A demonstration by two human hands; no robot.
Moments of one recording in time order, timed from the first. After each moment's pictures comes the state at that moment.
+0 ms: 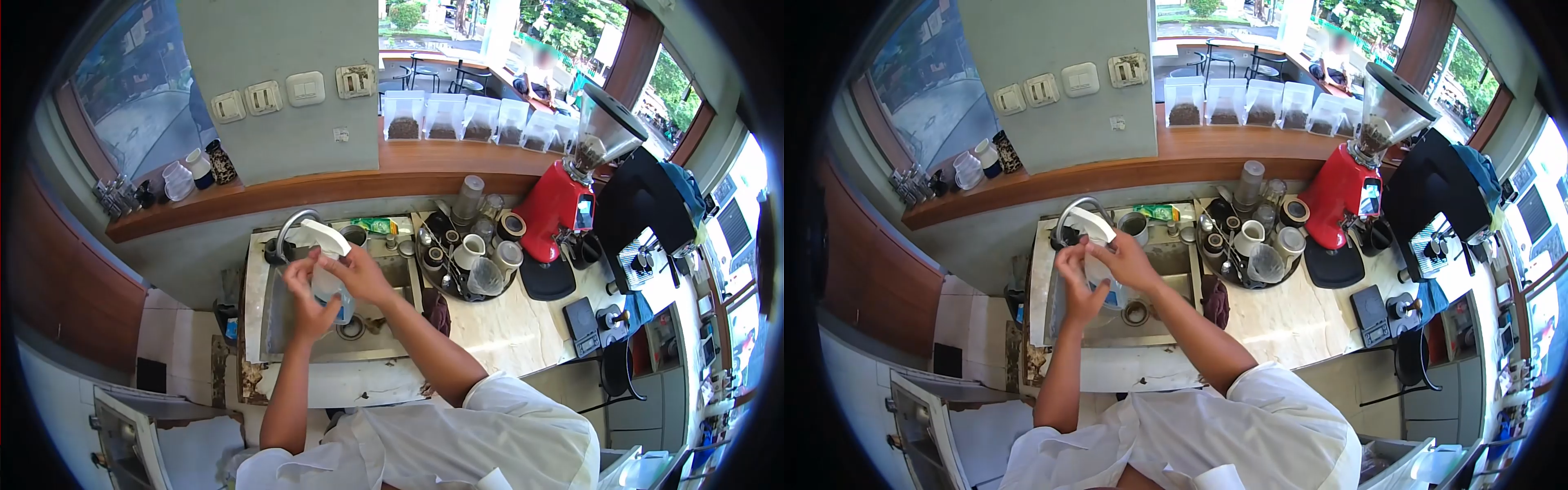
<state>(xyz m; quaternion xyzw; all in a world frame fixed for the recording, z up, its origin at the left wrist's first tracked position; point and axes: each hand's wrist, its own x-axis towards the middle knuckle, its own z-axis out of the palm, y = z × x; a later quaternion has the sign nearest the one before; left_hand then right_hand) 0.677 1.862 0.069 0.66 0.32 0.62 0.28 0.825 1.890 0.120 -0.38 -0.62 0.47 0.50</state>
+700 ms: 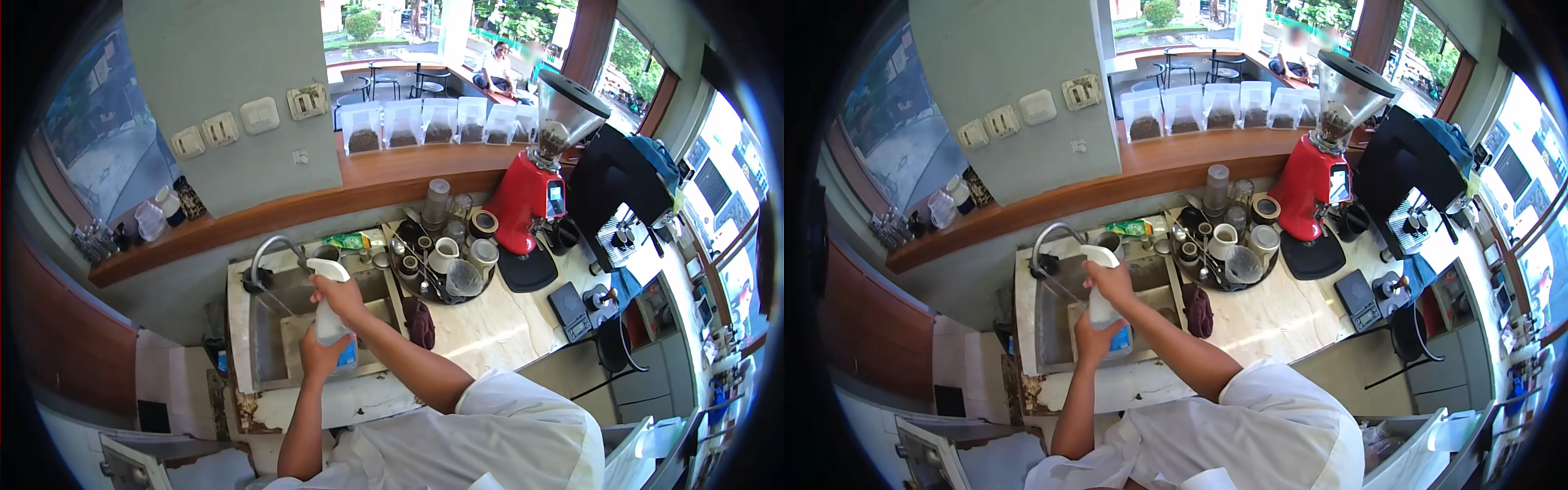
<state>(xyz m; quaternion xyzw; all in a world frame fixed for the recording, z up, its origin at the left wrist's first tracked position) 0.709 1.815 0.038 0.60 0.58 0.42 0.36 0.816 1.905 0.075 -0.44 -0.34 0.60 0.57</state>
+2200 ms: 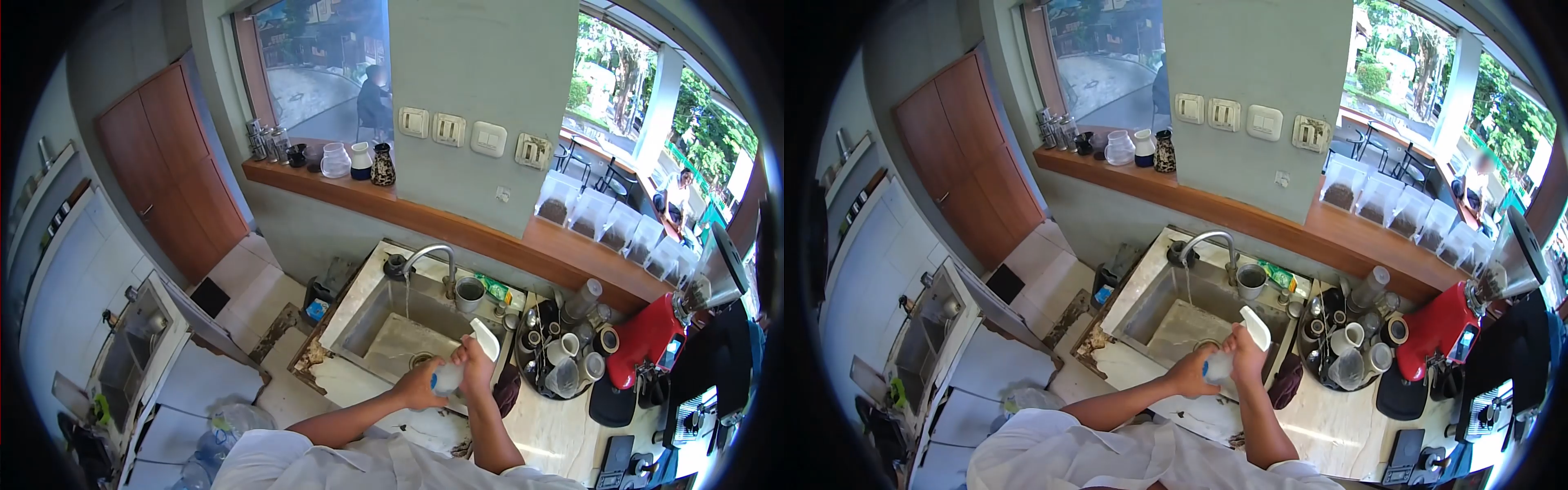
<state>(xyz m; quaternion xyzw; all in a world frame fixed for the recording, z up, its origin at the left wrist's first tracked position) 0.707 1.772 -0.004 0.68 0.57 0.30 0.35 0.846 1.850 0.042 -0.33 -0.27 0.71 0.56</state>
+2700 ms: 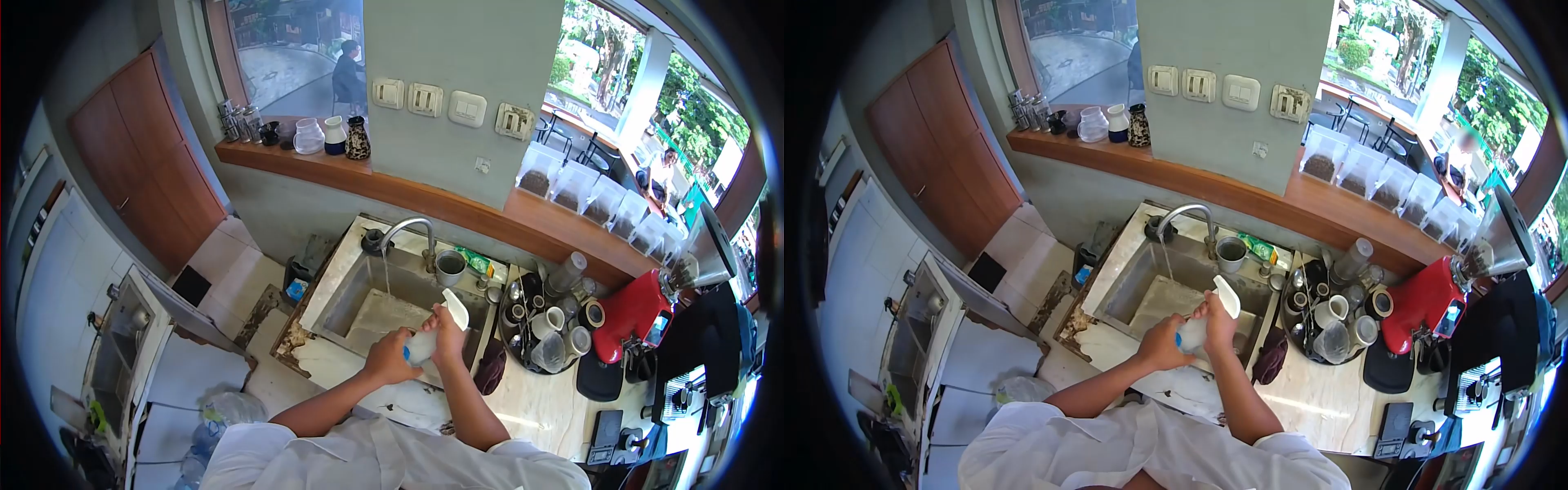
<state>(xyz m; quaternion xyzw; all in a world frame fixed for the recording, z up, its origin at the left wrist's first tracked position) 0.693 1.770 0.025 0.67 0.67 0.23 0.25 0.820 1.856 0.027 -0.39 -0.24 0.70 0.55</state>
